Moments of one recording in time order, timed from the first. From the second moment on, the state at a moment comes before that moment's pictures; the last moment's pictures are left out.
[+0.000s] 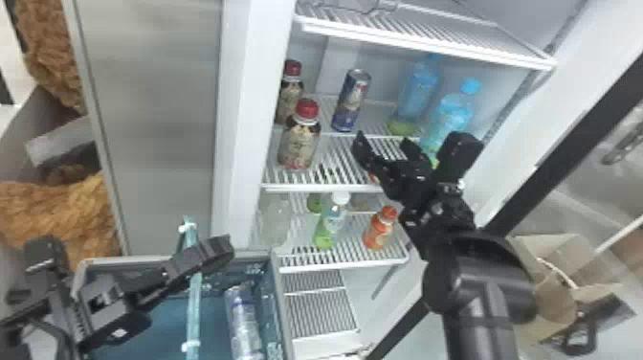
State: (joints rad) left arm 0.03 0.10 0.05 -1.58 1.29 1.15 -0.59; right arm -0.05 -0.08 -0.25 -1.80 -0.17 0.34 0.24
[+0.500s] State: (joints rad) left arm 0.03 0.10 0.05 -1.58 1.29 1.15 -0.59; right arm -0.19 -0.09 -0.20 -1.62 -0.16 0.31 0.24
